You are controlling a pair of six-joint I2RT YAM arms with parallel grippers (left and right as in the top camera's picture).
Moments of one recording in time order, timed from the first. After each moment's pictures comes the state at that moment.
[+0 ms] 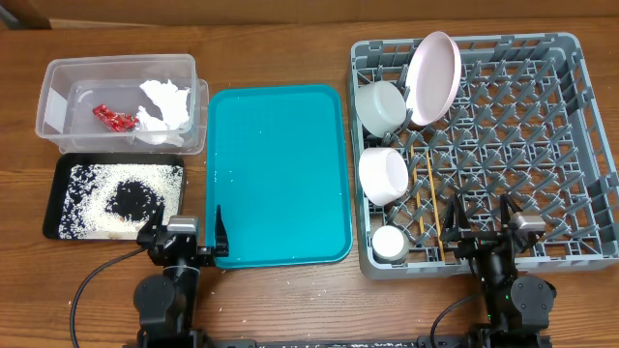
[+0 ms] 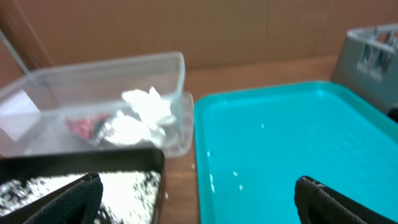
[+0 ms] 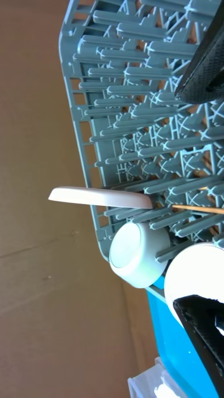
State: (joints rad) left arm 0.09 0.08 0.01 -0.07 0.08 0.11; right arm -0.02 0.01 0.02 -0.02 -0.10 0.23
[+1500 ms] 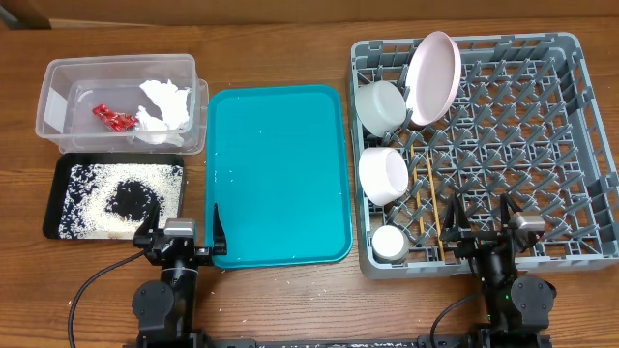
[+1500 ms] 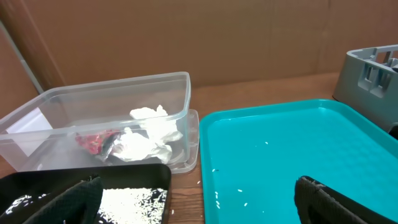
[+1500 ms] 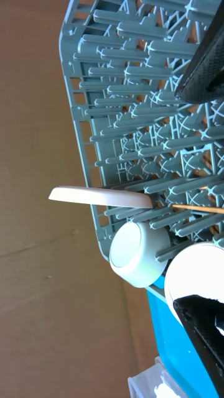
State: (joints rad) left arm 0.09 0.02 0.01 -0.07 0.07 0.11; right arm -0.02 0.01 0.02 -0.03 -0.10 0.23
